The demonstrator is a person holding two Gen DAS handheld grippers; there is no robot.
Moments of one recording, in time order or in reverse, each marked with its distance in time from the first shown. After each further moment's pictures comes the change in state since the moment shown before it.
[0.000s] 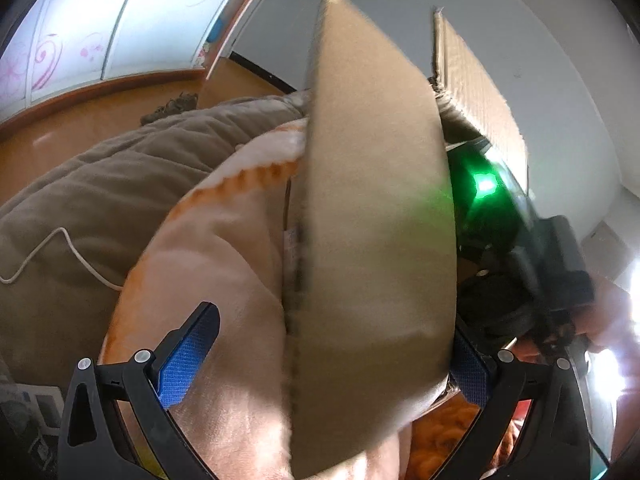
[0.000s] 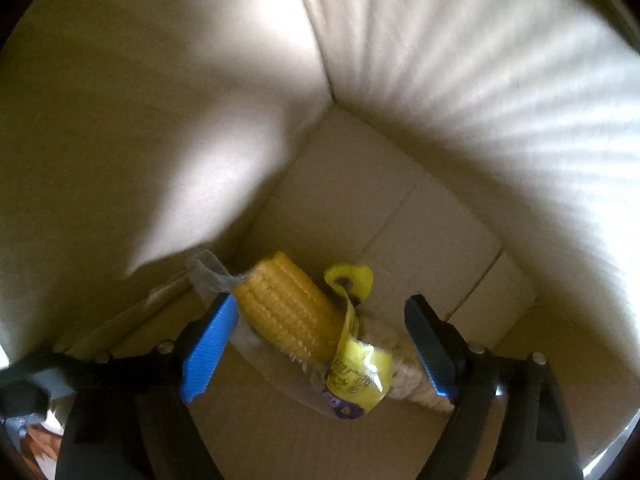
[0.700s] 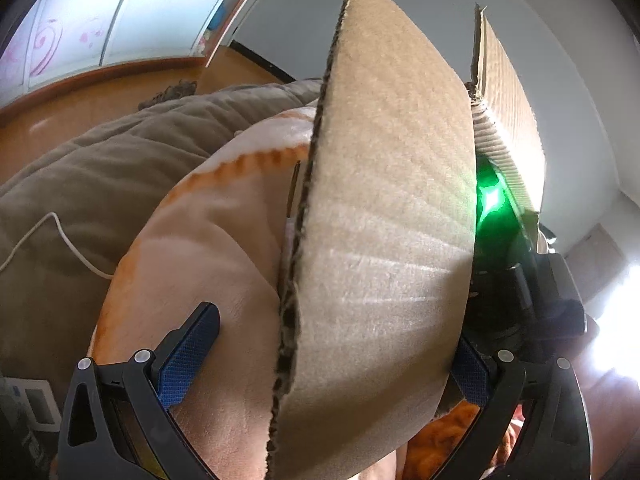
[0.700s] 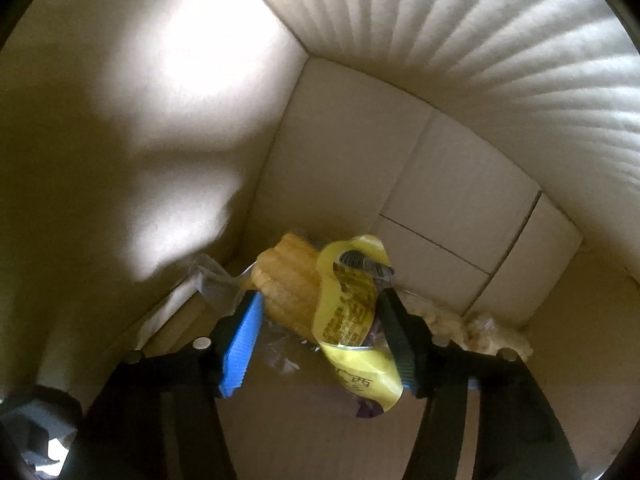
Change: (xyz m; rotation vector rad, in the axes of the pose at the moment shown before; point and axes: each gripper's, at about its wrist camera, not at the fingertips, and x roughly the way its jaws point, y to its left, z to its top) left arm 0.009 0.007 -0.001 -0.026 0.030 -0.026; right arm 0.025 -0.013 -0.023 0.178 -0.057 0.087
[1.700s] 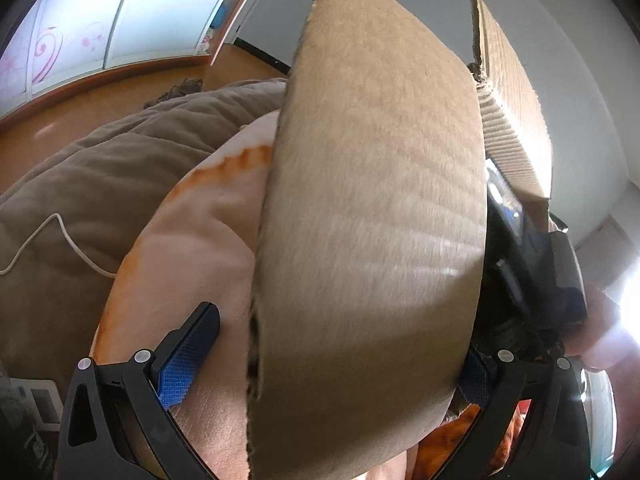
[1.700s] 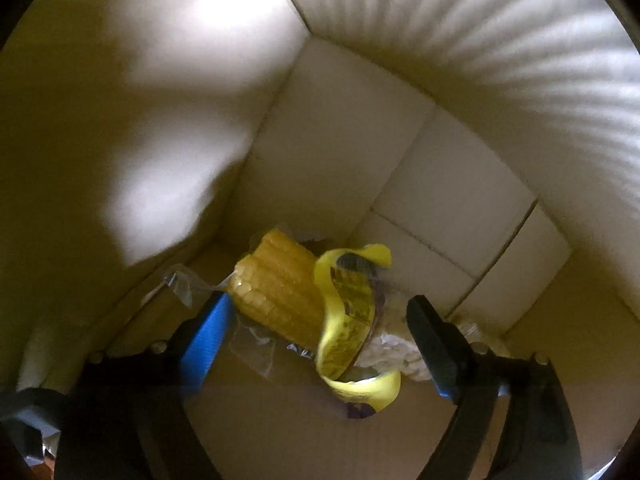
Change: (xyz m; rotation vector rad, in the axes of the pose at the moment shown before) left arm 0.012 -0.012 -0.003 0.022 0.025 0.054; right arm 0.024 -0.018 -0.022 -0.079 0.094 -0.056
